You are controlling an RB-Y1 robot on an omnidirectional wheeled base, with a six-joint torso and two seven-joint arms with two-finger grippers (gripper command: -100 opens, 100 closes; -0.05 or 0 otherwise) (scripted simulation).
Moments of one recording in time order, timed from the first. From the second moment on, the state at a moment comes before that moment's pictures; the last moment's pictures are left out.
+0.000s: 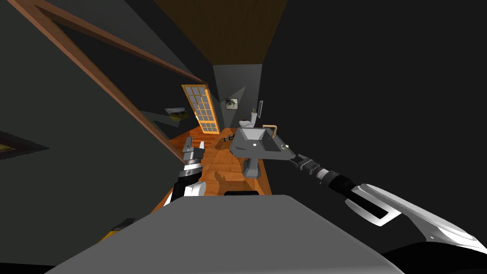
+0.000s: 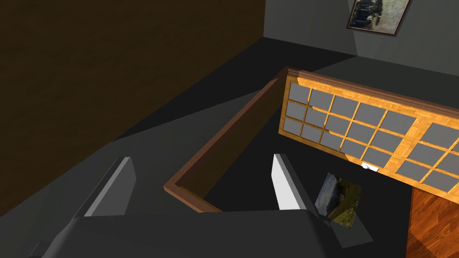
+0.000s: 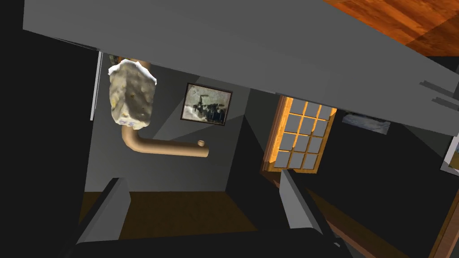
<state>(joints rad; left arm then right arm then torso) 0.51 -0.03 -0.02 -2.22 0.01 -0.46 0.09 0.72 -1.05 -0.25 -1.81 0.34 -0.40 0.51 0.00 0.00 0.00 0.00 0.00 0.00</state>
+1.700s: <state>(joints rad) 0.51 -0.03 -0.02 -2.22 0.01 -0.46 0.09 0.80 -1.49 -0.29 -1.54 0.59 -0.42 0.61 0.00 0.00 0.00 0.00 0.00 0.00</state>
